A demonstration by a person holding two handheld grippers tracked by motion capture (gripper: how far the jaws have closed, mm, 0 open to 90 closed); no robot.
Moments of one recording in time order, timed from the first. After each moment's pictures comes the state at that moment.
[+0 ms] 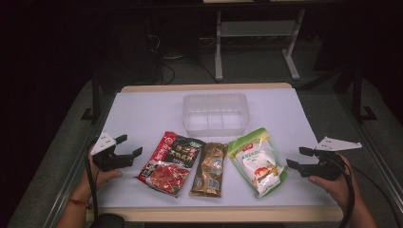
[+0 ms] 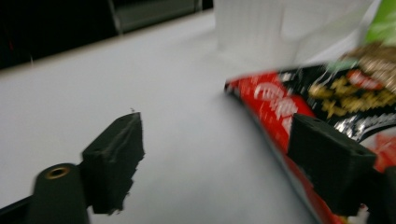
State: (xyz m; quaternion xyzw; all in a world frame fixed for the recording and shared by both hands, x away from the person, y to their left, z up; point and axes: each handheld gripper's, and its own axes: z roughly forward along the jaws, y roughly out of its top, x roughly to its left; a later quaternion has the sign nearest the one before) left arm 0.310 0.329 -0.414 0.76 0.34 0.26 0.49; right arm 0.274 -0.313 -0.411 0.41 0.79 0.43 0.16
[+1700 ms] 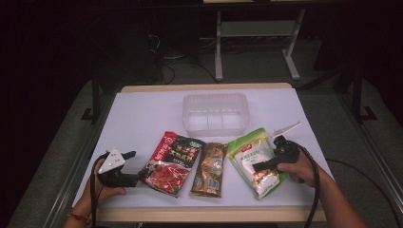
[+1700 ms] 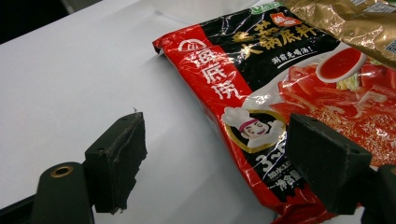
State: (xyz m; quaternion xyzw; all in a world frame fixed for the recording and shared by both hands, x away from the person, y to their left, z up) left arm 0.275 0.306 -0.433 0.83 0.29 0.22 0.43; right arm 0.351 -0.235 -0.445 0.34 0.84 0.40 -0.13
